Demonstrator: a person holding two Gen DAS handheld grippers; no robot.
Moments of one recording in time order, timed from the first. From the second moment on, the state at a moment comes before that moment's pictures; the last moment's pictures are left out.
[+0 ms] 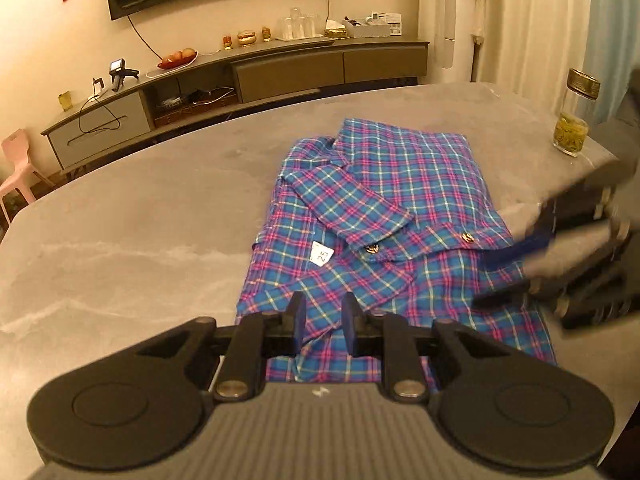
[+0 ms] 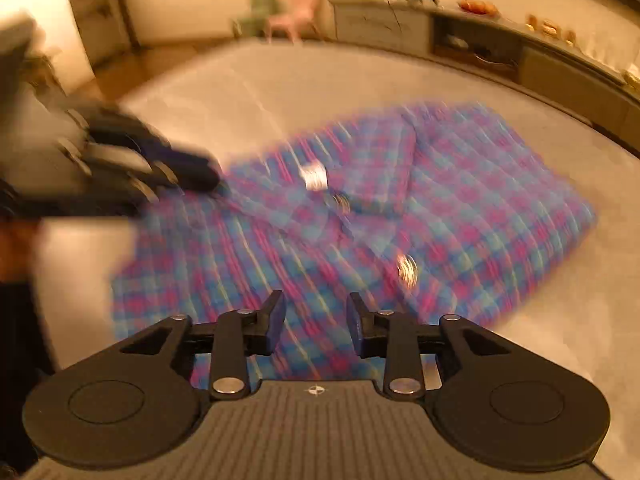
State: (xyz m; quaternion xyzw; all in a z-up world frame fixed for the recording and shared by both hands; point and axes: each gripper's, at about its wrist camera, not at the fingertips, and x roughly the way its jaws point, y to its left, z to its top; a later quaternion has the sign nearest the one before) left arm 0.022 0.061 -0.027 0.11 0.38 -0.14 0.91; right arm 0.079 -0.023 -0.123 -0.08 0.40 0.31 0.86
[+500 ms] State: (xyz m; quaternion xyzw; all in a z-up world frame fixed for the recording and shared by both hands) left arm 0.035 0.056 -0.052 0.12 0.41 -0.12 0.90; right arm 0.190 -0.085 -0.146 -0.11 0.37 0.18 0.90
